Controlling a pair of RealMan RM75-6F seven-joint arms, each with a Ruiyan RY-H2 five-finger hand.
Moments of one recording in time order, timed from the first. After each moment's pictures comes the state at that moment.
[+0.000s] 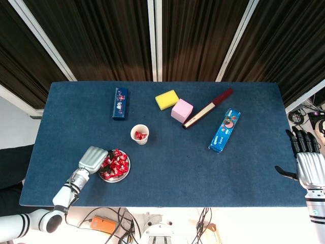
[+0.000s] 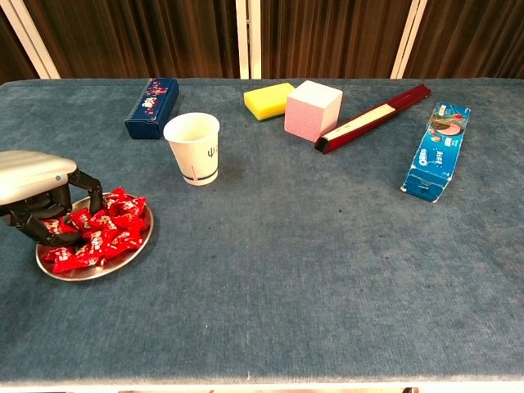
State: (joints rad) left arm -0.56 -1.44 0.00 -1.57 1.17 0.98 0.40; right arm 0.12 -1.08 0.11 -1.64 -1.48 1.48 -0.03
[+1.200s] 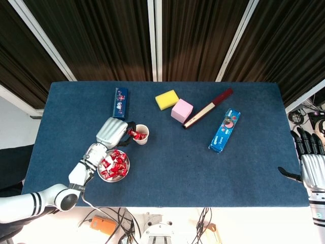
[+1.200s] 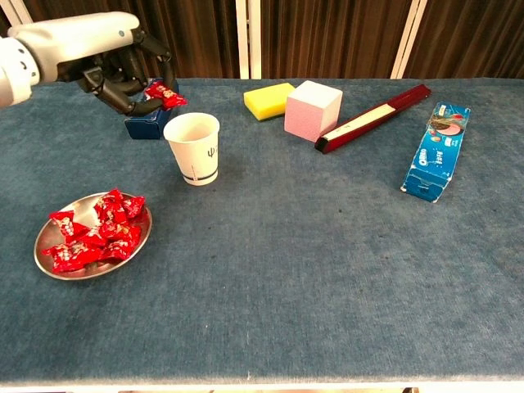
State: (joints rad) left arm -0.73 -1.43 -0.25 -1.64 1.17 0.96 0.30; right arm 0.10 -1.08 0.10 -1.62 -1.49 1.51 -0.01
